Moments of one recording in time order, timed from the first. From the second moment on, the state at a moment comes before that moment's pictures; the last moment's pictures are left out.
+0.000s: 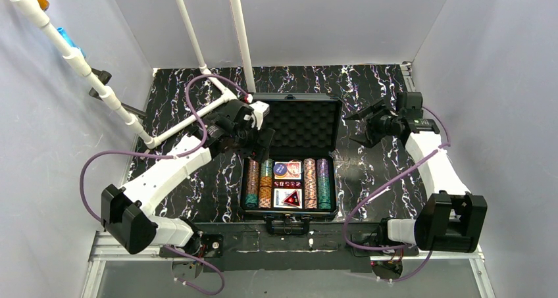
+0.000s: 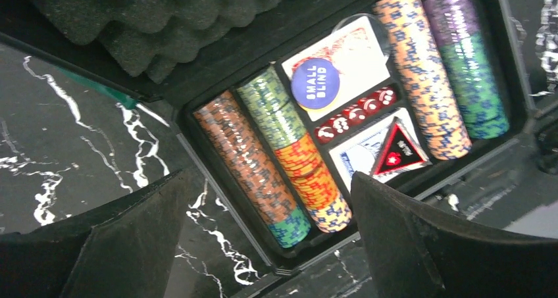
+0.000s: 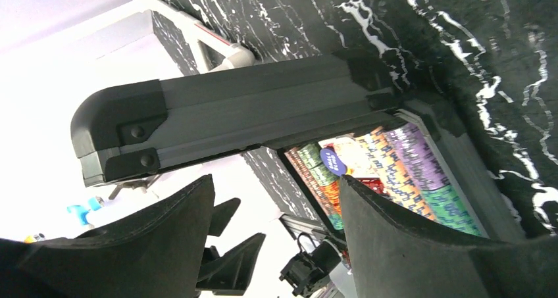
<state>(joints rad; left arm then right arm) -0.66 1.32 1.21 -0.82 0.05 -0.16 -0.01 1.28 1.02 -0.60 -0.56 1.11</state>
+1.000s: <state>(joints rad) -0.63 1.10 1.18 -0.80 -0.07 -0.24 0.24 1.31 1.13 -0.52 -0.34 0.72</state>
